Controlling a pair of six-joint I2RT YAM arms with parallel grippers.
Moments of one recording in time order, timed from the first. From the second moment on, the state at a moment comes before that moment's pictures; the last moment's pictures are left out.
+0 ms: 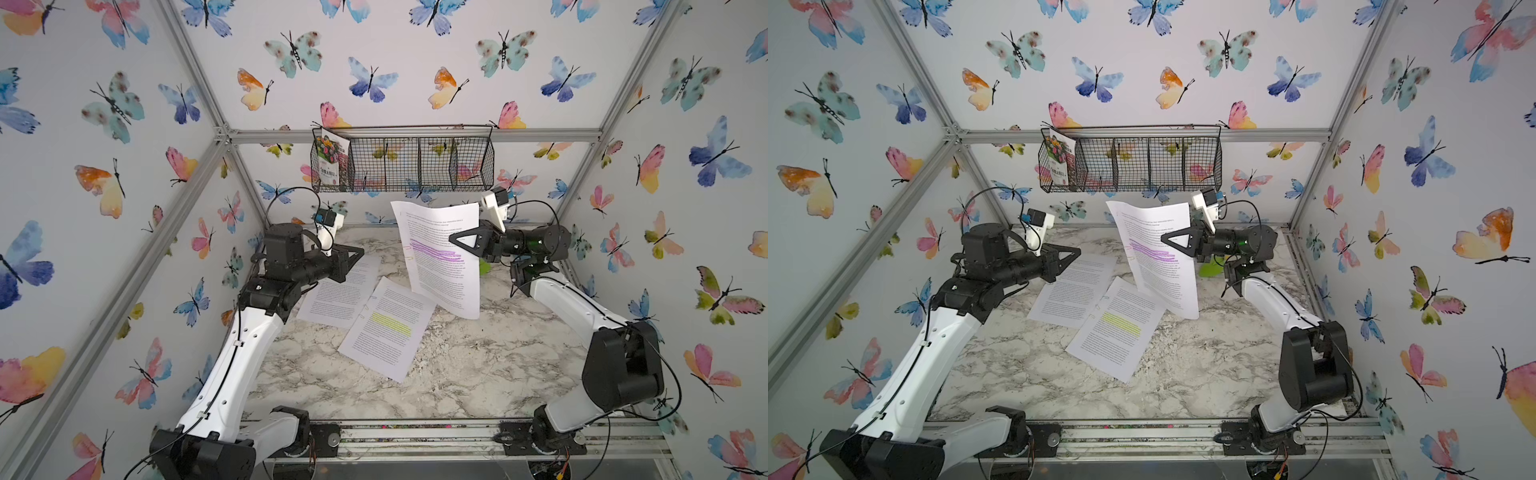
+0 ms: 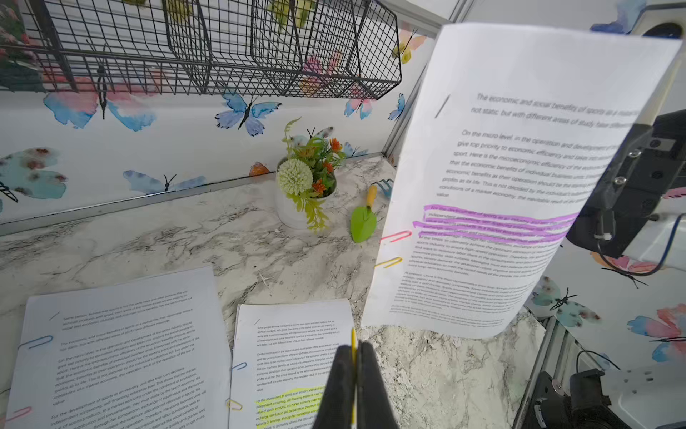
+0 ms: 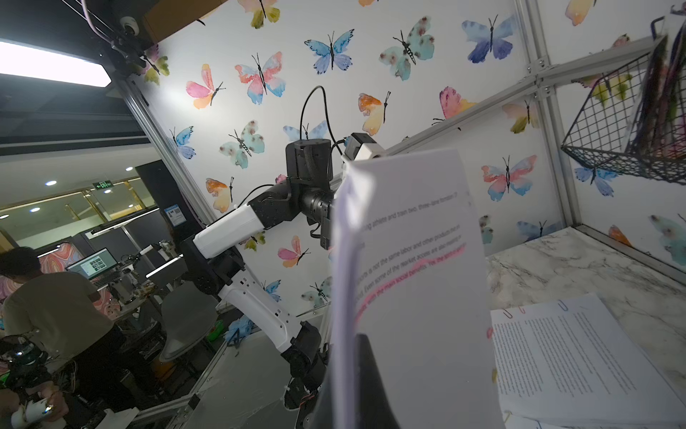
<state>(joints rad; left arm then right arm) -0.23 1.16 1.25 -0.49 0.60 -0.14 0.27 1.58 1.18 1.09 -1.34 1.10</state>
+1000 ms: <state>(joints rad) -1.04 1.68 1.06 -0.39 0.22 -0.49 0.01 1.55 1.40 -0.43 -0.47 0.26</state>
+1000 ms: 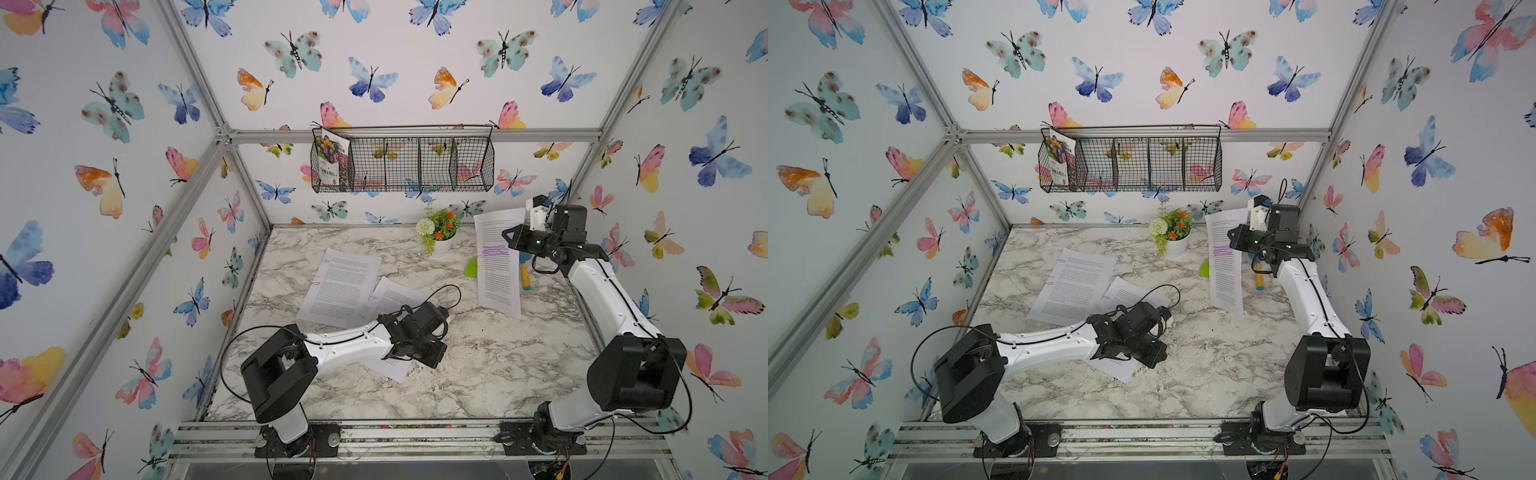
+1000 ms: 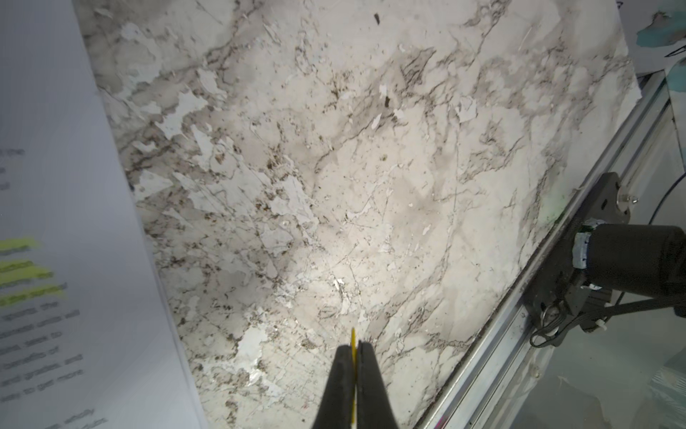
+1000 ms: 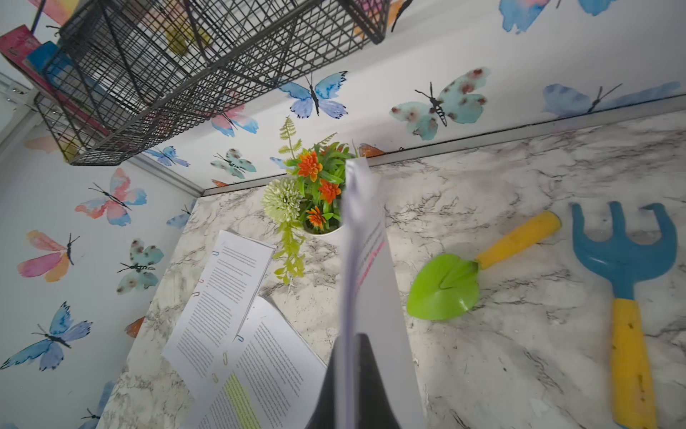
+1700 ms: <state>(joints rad) -0.94 1.69 1.23 -0.51 0.24 -0.47 0.02 1.55 1.38 -0.42 -0.73 0.27</state>
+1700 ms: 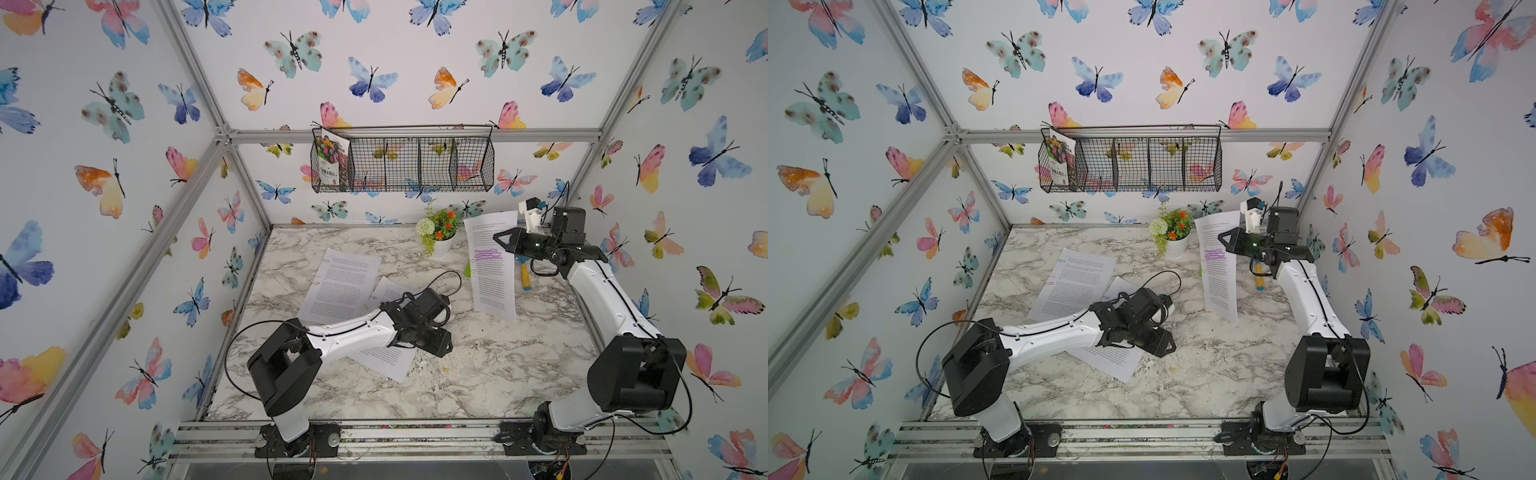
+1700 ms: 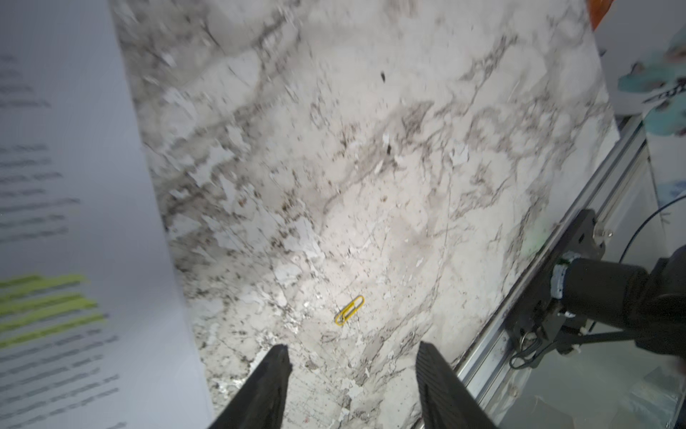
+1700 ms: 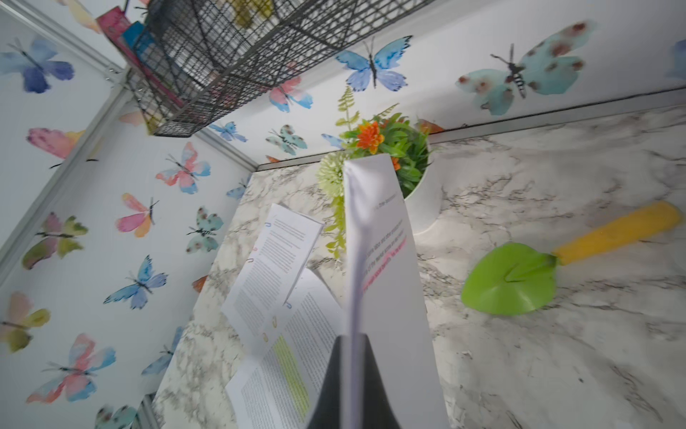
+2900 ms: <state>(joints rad) -0.38 1.32 1.34 -0.44 0.55 -0.49 0.38 1.55 1.53 -0.08 -1.15 0.50</state>
